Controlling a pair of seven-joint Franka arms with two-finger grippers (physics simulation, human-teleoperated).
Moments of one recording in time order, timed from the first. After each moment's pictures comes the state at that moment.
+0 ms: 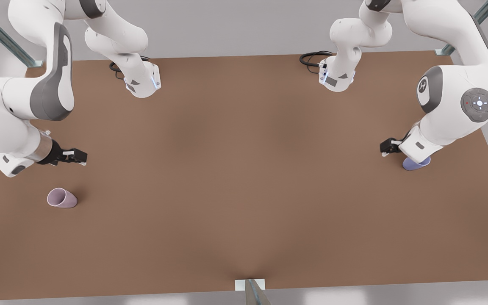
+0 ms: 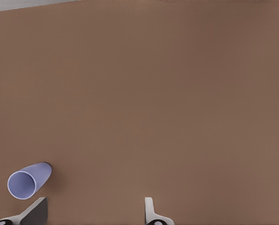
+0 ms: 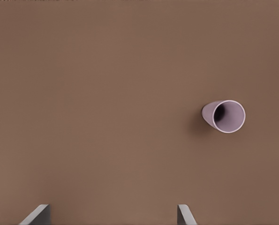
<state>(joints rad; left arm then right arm) -0.13 0.20 0.06 -1.45 0.03 1.59 0.04 -0.04 0.18 0.00 -1.49 -0.02 1.58 -0.03</state>
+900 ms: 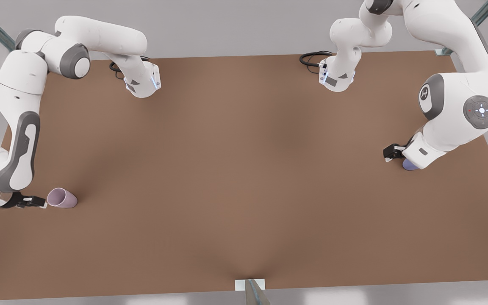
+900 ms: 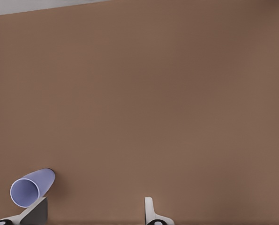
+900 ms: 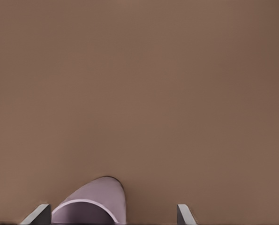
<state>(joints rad) -0.13 0.23 0.09 -1.45 0.03 1.62 0.06 -0.25 0.70 -0.26 -1.40 0.26 2.07 -0.54</state>
